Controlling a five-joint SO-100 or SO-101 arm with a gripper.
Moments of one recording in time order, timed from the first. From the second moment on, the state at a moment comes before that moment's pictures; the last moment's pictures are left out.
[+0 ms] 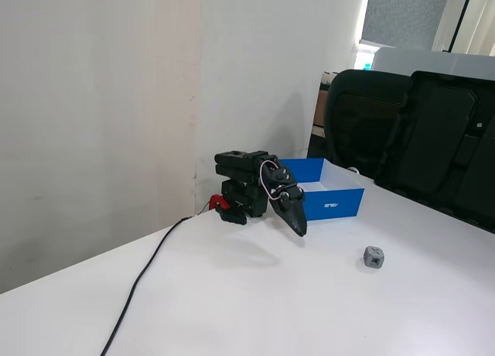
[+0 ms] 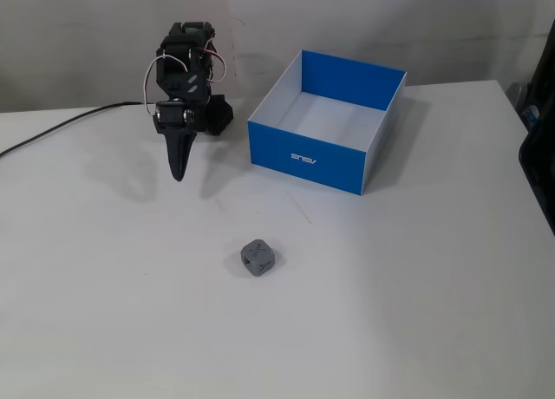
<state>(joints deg) -7.5 193.3 177.5 59.1 -1.4</state>
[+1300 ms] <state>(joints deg) -9.9 193.8 173.1 59.1 0.4</state>
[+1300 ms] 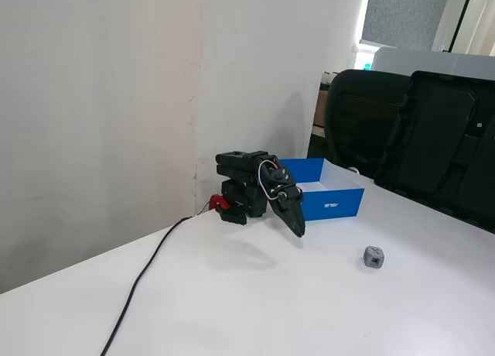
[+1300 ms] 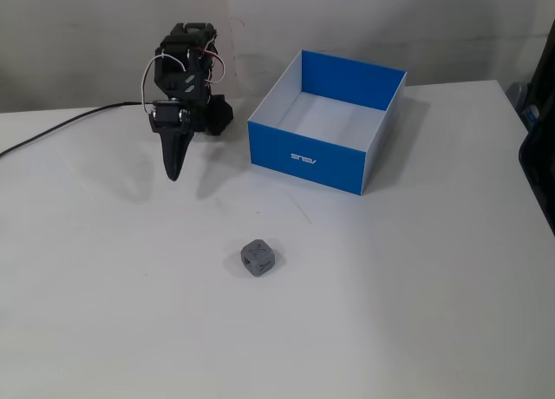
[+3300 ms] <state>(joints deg) 5.4 108.8 97.7 85.4 42.0</state>
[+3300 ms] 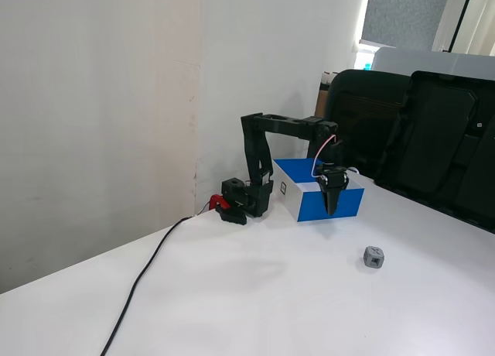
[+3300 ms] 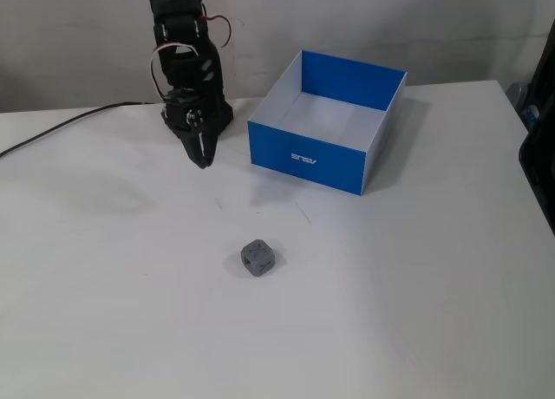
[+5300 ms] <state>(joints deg) 15.4 43.1 26.5 102.6 47.8</state>
